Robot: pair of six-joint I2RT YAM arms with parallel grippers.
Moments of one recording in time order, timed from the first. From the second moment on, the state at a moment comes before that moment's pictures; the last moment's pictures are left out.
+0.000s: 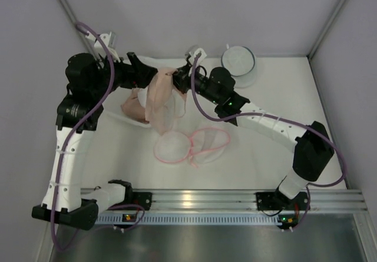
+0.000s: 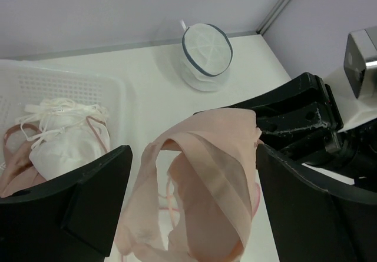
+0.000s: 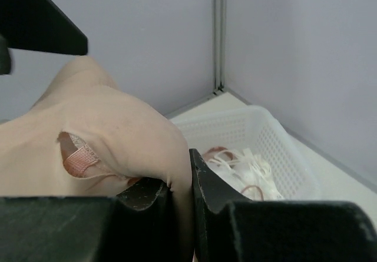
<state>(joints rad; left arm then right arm) -0.18 1.12 1.56 -0.59 0.37 -0.31 0.84 1.64 1.35 0.48 -0.15 0.09</state>
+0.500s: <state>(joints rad) -0.18 1.22 1.58 -0.60 0.54 -0.34 0.84 1.53 1.32 0.26 -0.08 -0.02</state>
